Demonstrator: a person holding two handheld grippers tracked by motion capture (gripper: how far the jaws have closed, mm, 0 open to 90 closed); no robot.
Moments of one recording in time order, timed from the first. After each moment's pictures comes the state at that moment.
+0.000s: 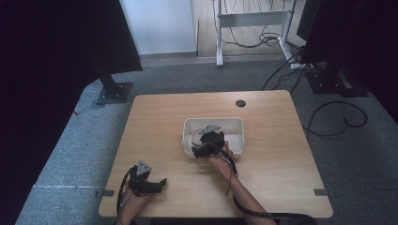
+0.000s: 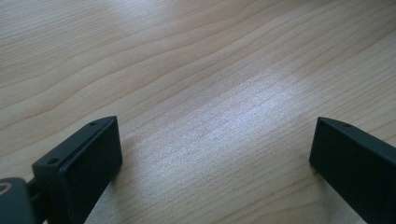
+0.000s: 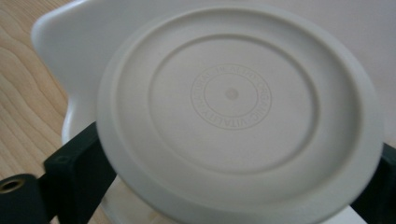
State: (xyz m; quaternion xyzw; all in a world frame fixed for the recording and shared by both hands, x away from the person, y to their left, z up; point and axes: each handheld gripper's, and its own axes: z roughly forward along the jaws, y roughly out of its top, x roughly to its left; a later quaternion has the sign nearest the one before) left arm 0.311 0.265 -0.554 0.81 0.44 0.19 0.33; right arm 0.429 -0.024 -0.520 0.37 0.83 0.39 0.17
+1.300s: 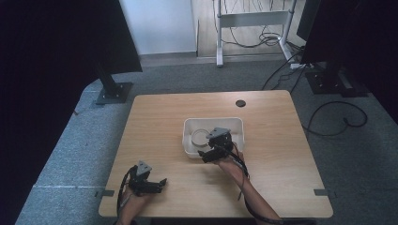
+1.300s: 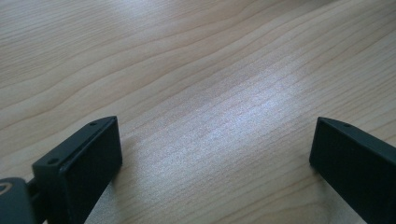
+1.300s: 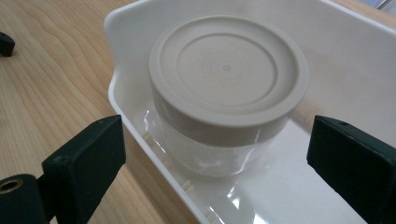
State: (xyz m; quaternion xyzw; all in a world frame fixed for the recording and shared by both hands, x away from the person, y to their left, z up) left arm 0.311 0.265 -0.554 0.81 0.44 0.19 0.33; right arm 0.404 -0.055 -0.500 0.33 0.84 0.40 0.17
